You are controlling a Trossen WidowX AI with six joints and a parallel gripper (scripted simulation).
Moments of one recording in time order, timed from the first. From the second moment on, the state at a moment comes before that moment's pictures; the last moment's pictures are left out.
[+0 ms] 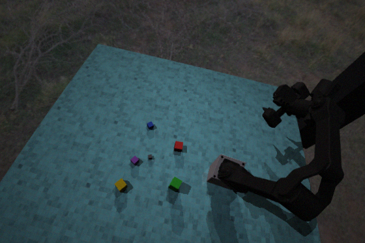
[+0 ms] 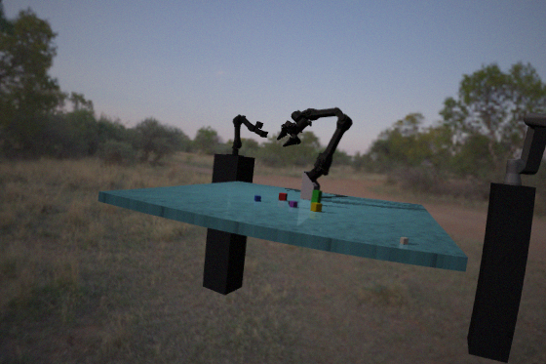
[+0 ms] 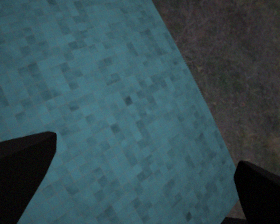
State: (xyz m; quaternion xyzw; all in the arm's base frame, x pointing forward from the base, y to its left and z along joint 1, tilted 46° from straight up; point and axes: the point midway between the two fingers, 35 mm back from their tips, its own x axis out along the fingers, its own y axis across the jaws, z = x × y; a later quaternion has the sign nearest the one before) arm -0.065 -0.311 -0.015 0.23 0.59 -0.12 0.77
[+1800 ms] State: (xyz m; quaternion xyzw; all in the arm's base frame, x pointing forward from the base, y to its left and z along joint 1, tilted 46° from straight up) arm 0.223 -0.047 -0.030 0.18 0.62 0.35 0.68
